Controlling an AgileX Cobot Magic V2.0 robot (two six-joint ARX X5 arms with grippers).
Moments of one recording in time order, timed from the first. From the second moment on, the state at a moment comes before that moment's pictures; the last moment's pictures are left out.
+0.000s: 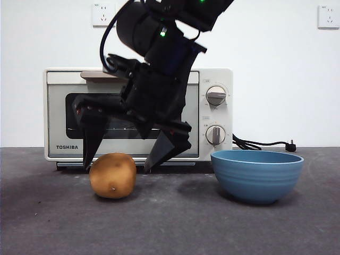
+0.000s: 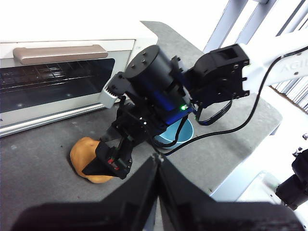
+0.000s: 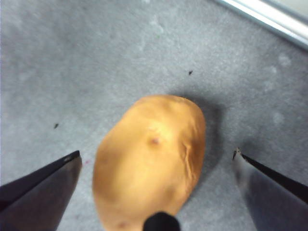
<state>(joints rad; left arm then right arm) 0.01 0.47 0.86 -0.86 0.79 -0.02 0.85 1.95 1.33 -0.34 -0.05 0.21</state>
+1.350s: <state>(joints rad) 0.01 0.47 0.86 -0.86 0.79 -0.01 0.70 1.48 1.34 -0.79 0.06 0.10</state>
